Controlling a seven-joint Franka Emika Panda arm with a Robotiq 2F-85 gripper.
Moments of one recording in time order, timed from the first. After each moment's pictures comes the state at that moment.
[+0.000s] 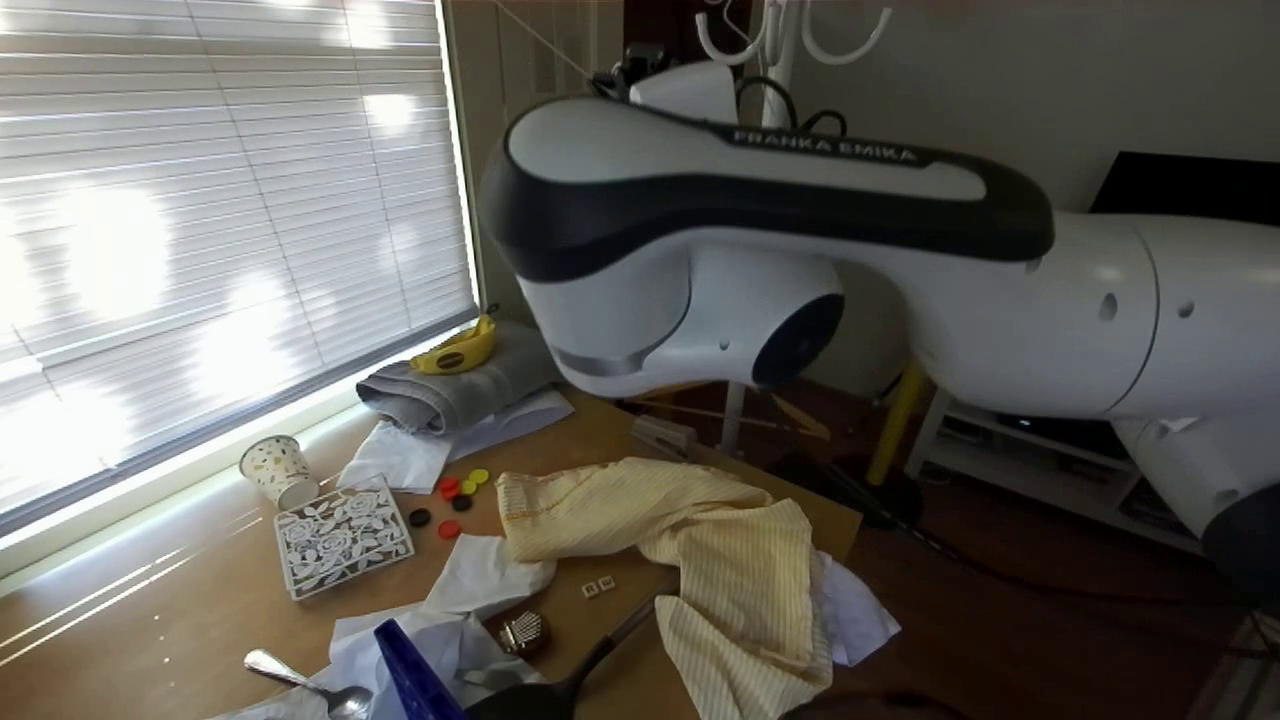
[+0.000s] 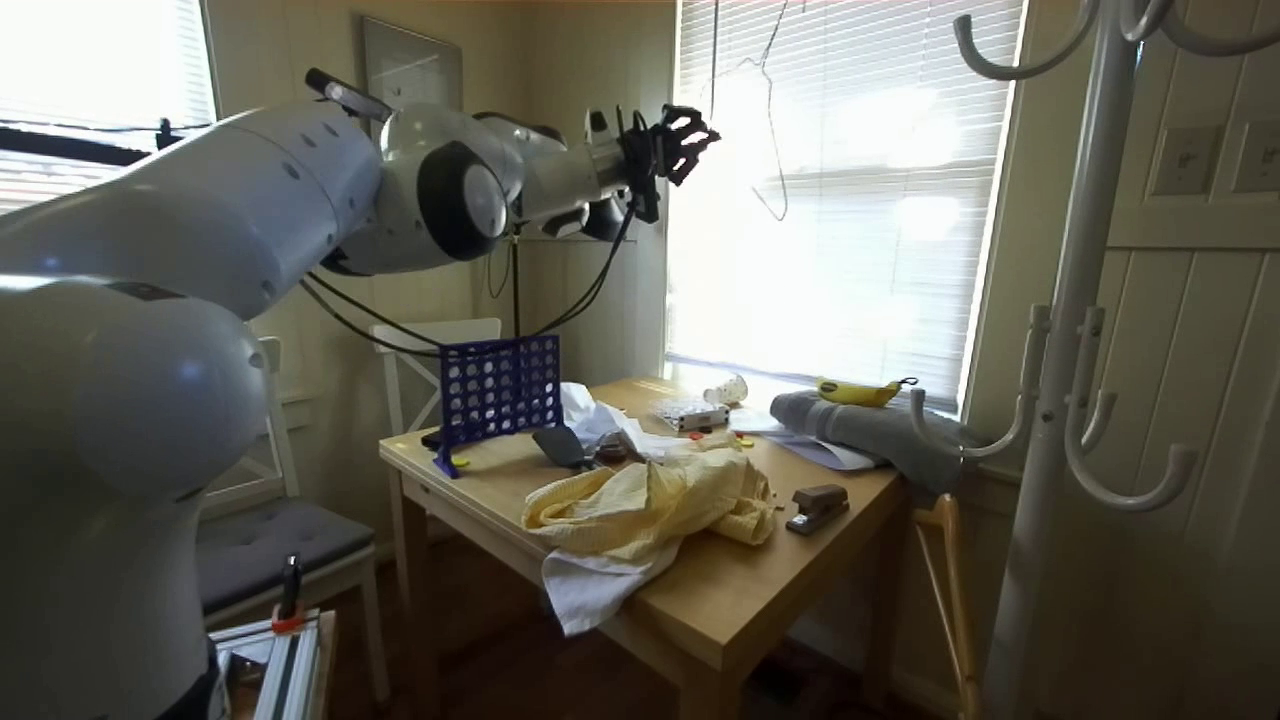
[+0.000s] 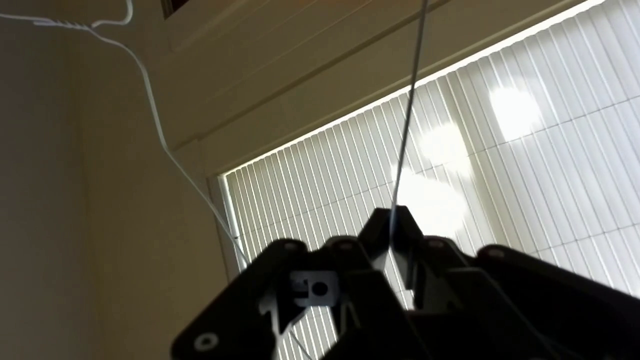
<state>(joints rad) 0.93 1.01 -0.19 -0.65 1.27 4.21 -2.33</state>
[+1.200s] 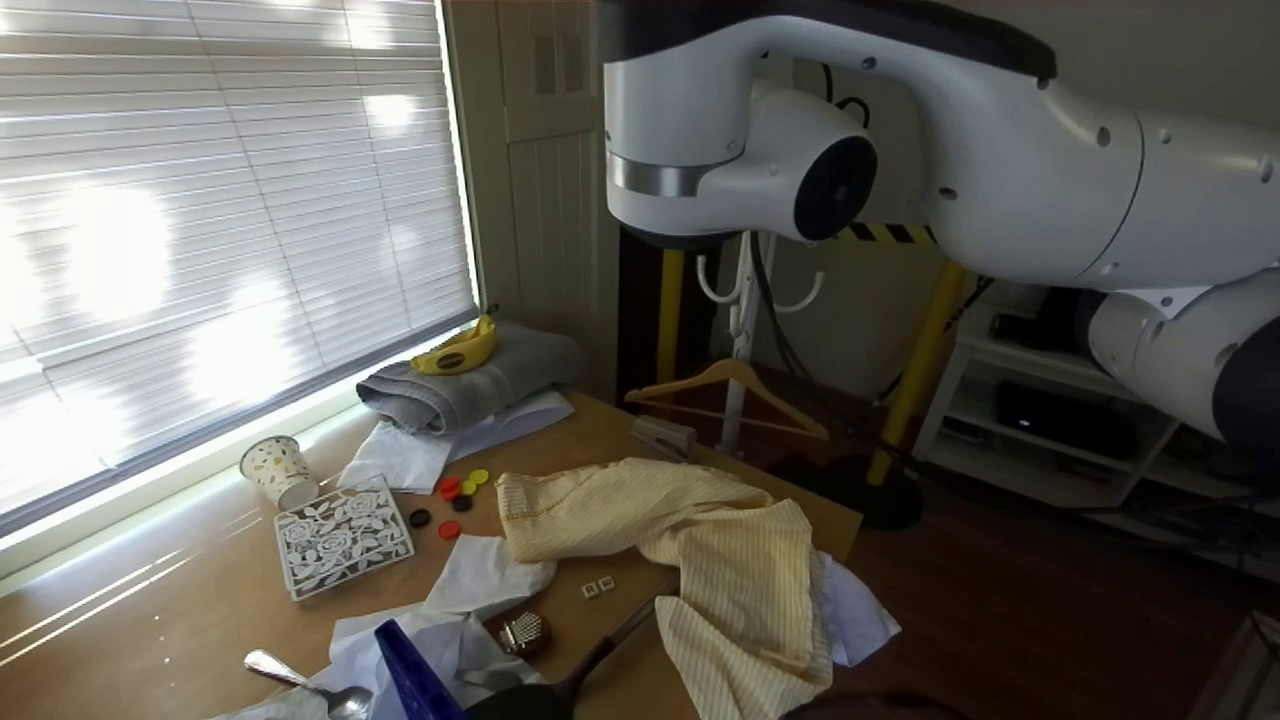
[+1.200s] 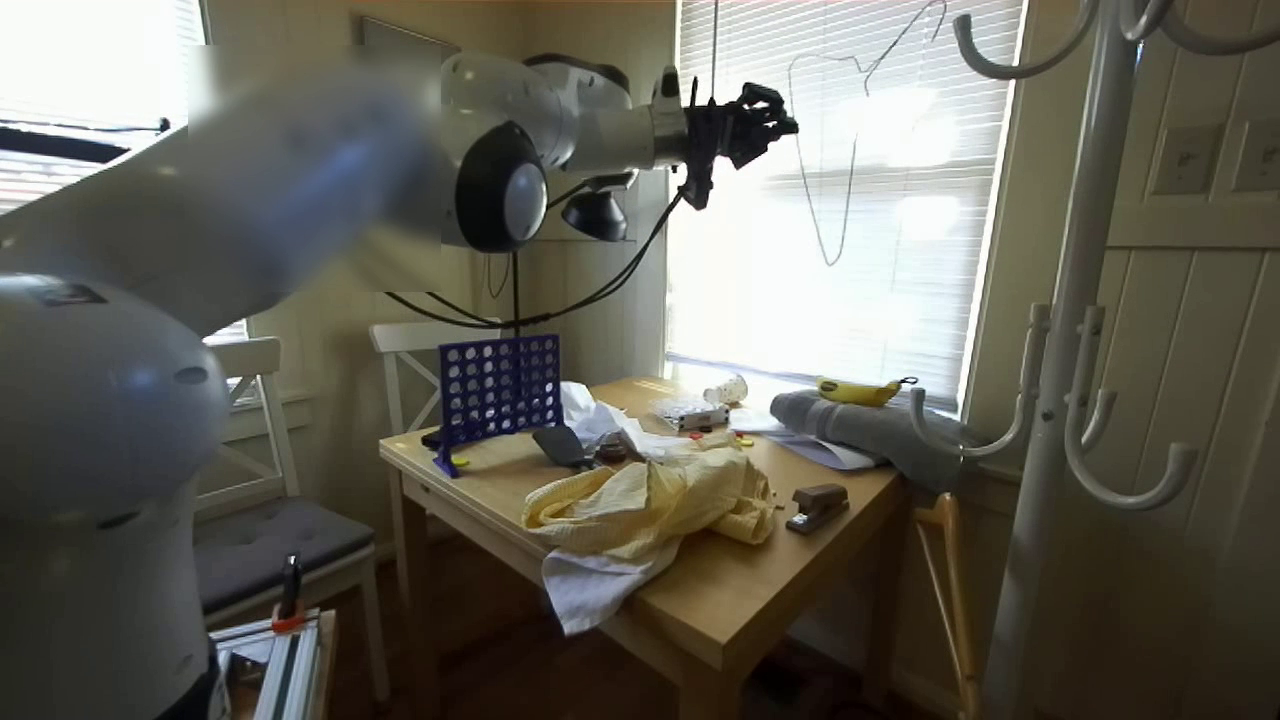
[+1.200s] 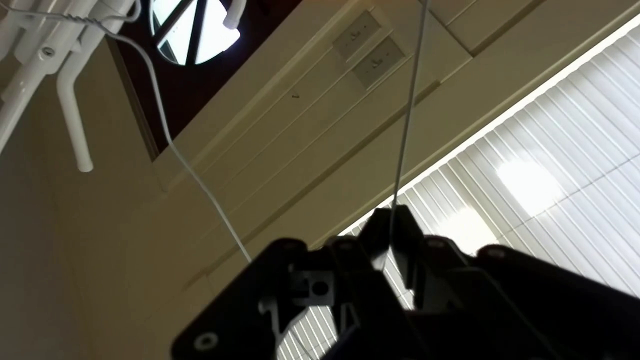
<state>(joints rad) 0.65 0.91 0.22 -0.65 1.22 4.21 -2.32</state>
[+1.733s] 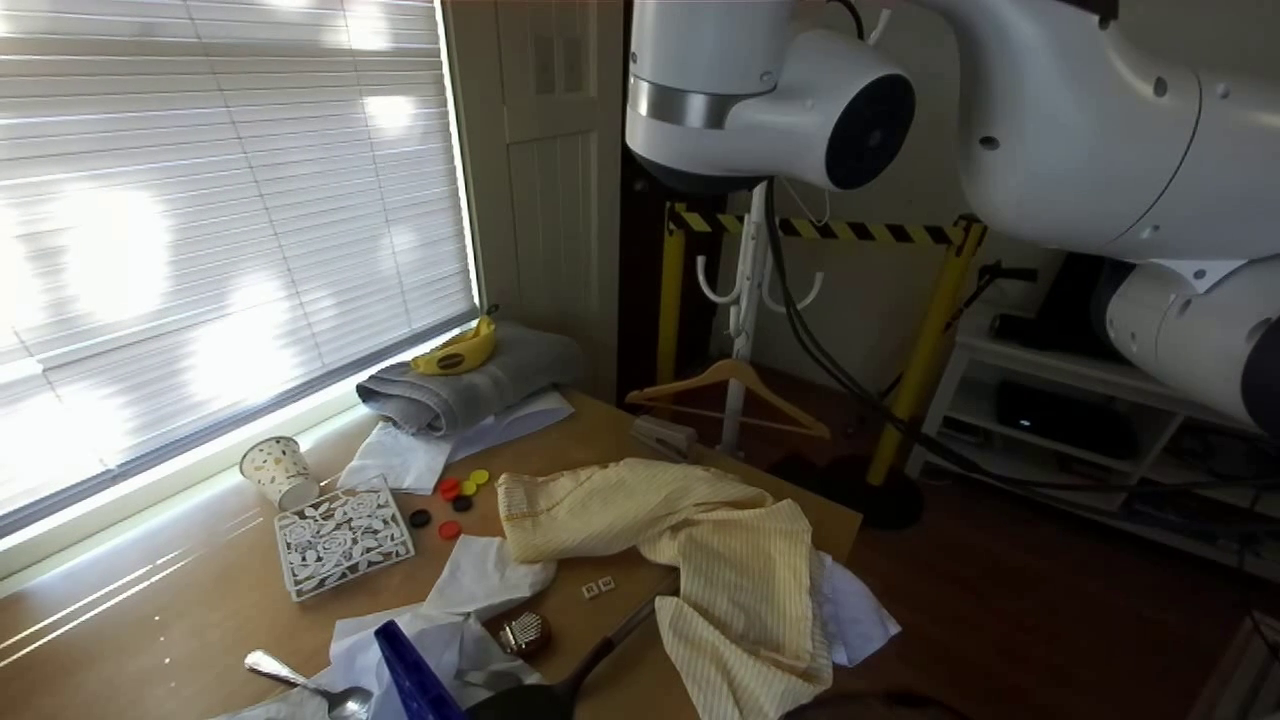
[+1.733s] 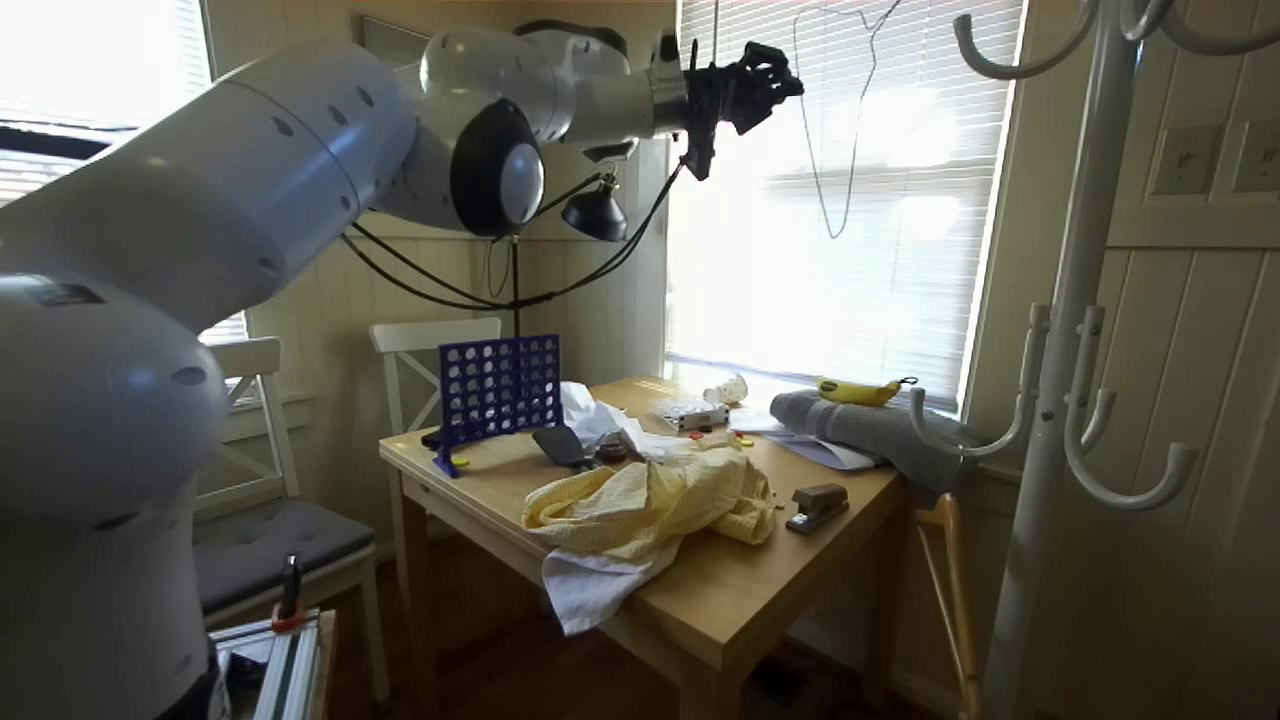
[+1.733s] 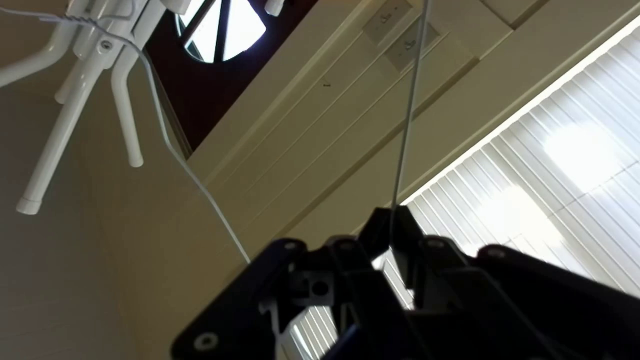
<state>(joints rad) 0.64 0.86 0.23 -0.62 1.22 4.21 -2.32</state>
